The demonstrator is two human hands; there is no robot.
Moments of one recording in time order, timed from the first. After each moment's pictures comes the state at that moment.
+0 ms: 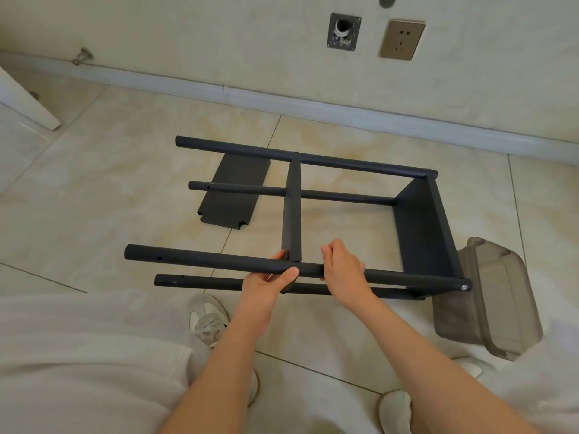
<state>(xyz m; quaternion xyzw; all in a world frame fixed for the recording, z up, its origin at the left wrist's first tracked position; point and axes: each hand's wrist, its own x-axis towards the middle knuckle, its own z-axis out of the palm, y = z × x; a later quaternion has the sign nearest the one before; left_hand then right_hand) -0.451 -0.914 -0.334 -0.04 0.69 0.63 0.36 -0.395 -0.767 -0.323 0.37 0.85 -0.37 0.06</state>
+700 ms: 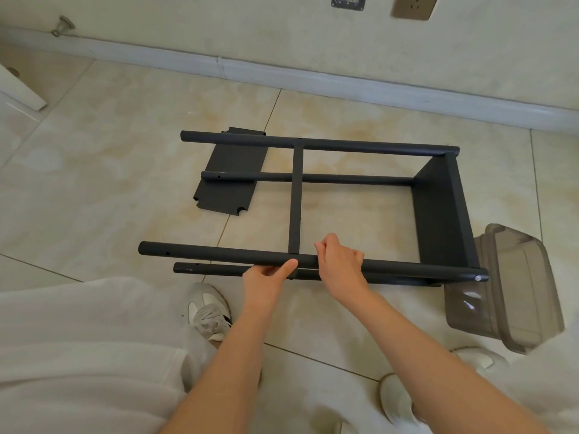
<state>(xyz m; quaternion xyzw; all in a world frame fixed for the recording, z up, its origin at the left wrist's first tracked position) -0.453 -0.905 -0.364 -0.11 0.77 0.55 0.30 -0.402 -0.767 -0.359 0.34 0.88 -0.33 0.07</state>
